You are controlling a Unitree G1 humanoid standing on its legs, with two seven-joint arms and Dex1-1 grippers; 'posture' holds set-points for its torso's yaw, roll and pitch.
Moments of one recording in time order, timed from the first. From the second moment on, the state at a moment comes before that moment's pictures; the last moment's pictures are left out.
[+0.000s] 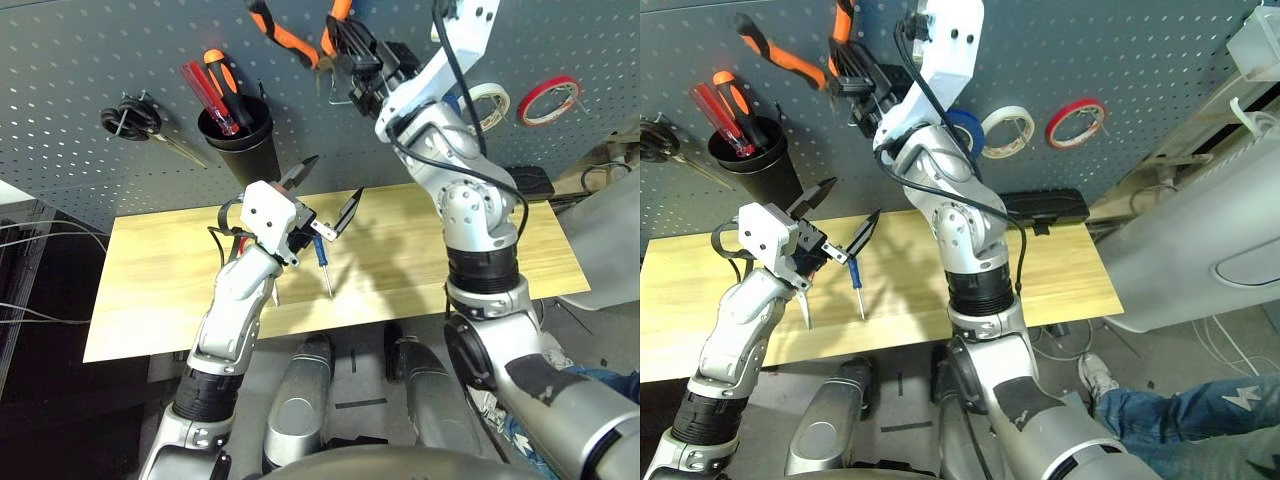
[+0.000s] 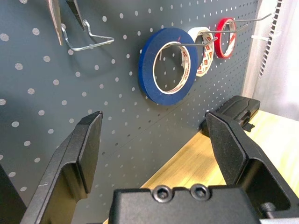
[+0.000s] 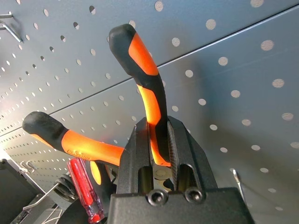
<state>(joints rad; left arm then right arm) -0.19 0.25 -0.10 -0.26 -0.11 0.00 -0.38 -0.90 0.08 0.02 -0.09 0.58 0.50 0.02</state>
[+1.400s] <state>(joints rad) -0.19 0.26 -0.10 -0.26 -0.12 0.00 -0.40 -0.84 0.07 0.03 -0.09 0.53 0.41 0.02</state>
